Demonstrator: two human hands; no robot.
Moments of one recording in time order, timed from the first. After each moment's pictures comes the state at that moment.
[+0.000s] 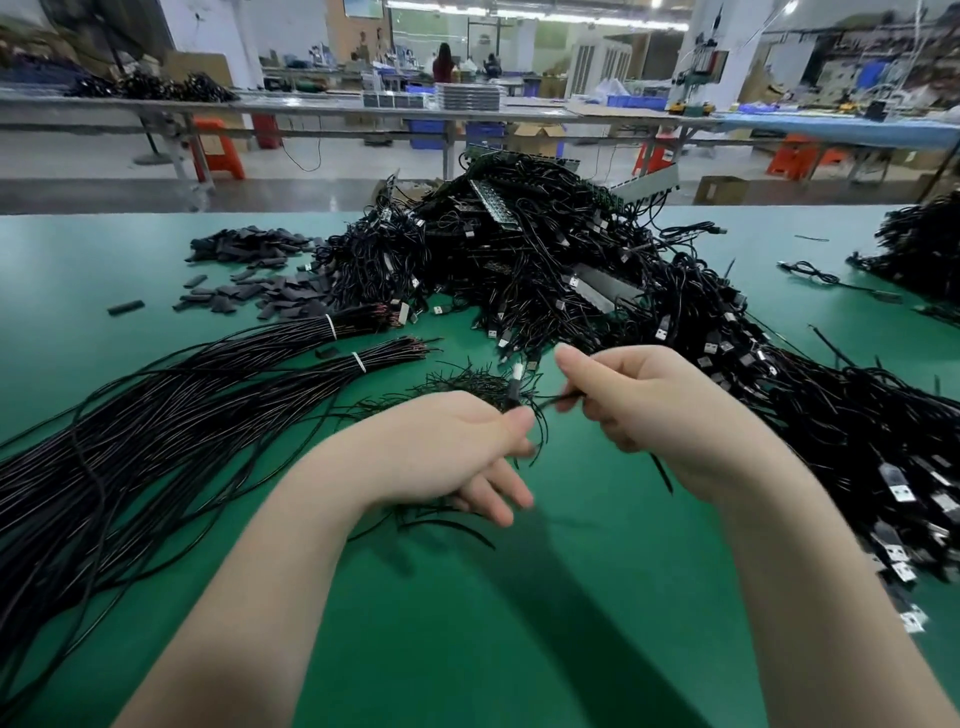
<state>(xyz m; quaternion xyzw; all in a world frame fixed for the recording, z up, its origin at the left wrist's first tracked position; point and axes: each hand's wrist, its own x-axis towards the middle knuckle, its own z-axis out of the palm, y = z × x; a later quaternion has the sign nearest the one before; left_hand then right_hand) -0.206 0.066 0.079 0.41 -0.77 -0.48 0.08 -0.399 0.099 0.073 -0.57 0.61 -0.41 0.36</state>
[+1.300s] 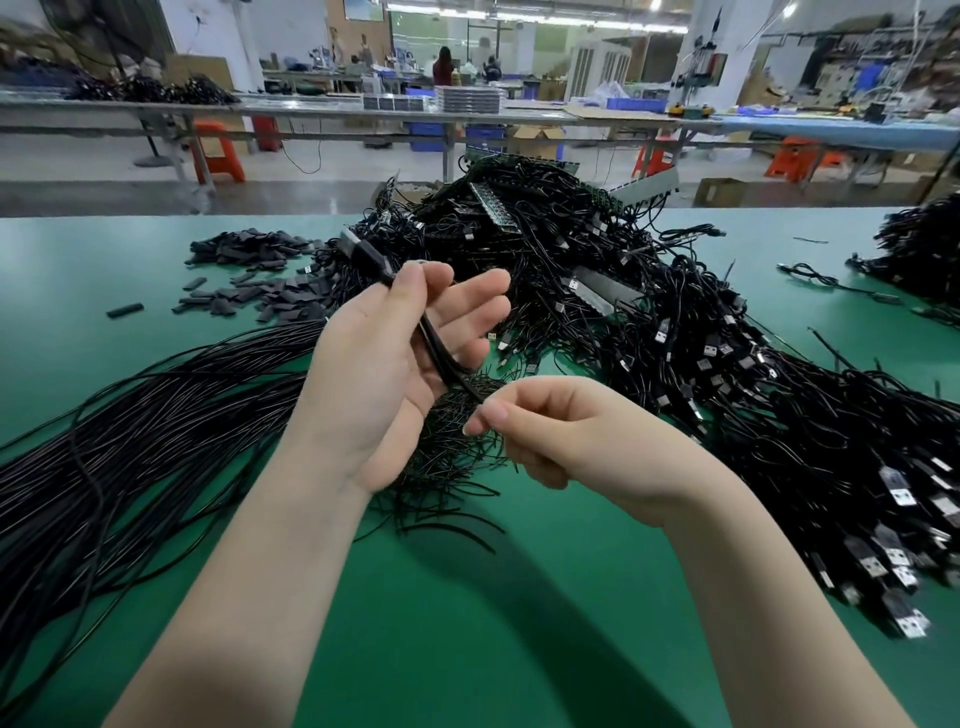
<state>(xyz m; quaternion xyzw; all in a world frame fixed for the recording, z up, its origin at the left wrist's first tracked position) -0.204 0.056 0.089 0.20 -0.48 -0.65 0.55 -0.364 0.102 0.068 -0.64 0.48 -0.36 0.47</state>
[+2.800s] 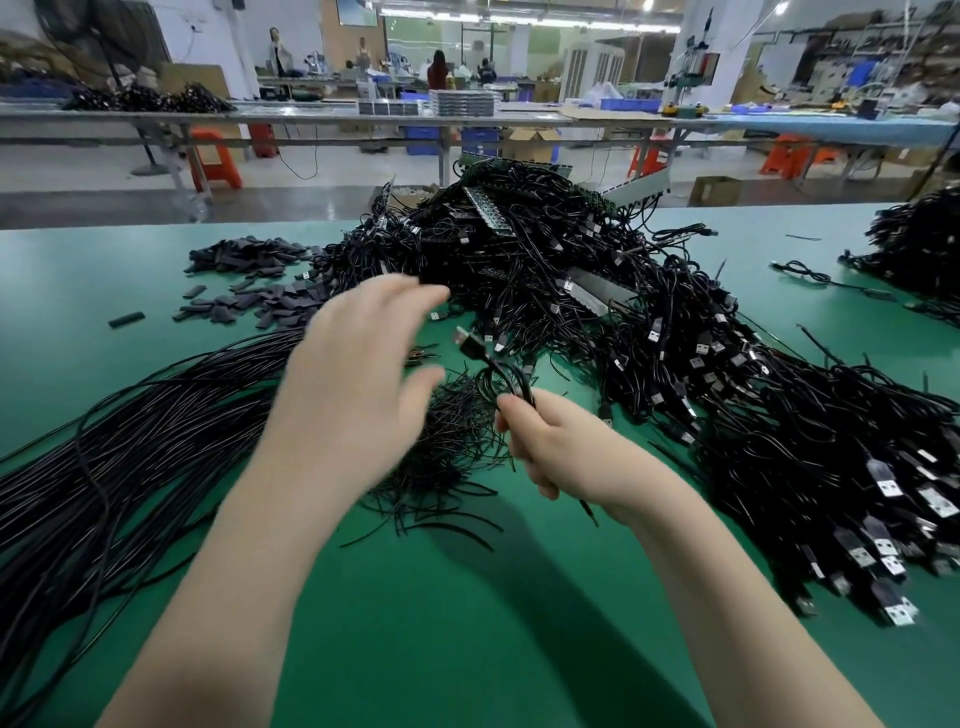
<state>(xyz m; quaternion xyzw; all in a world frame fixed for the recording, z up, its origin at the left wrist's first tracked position) -0.182 0.050 0.082 0.46 -0.82 0.03 0.32 -0.359 0.085 0.044 -0.61 0.60 -0.34 0.38</state>
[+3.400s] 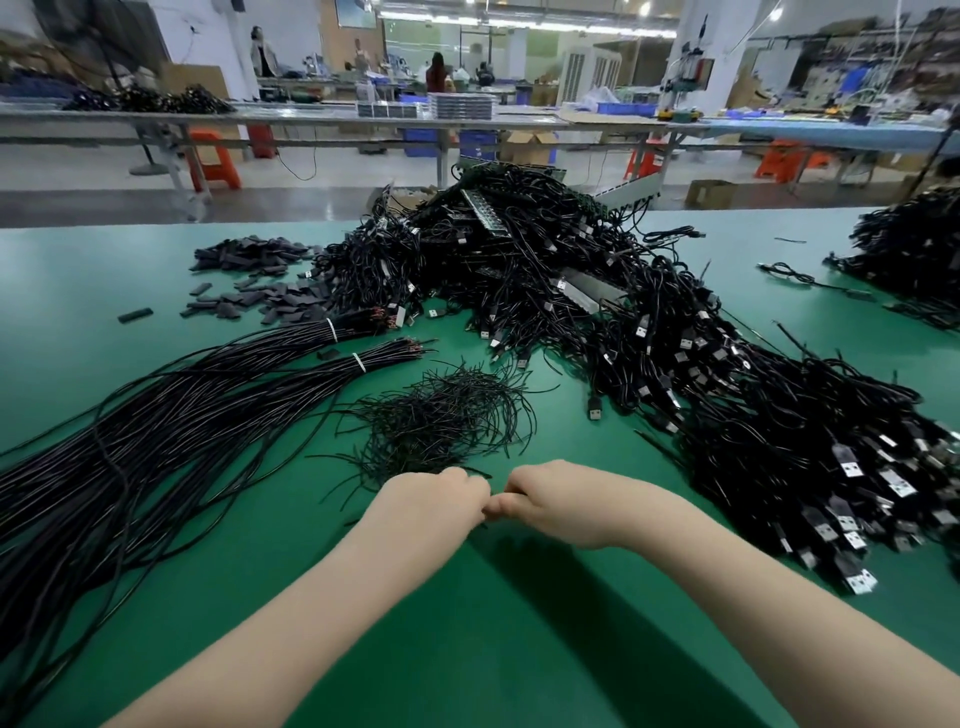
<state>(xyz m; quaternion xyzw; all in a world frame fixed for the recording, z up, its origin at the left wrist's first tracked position) -0.204 0.079 -0.015 0.35 -0.93 0.13 0.06 -0.375 0.098 0.008 -0.76 0.61 0.03 0.23</state>
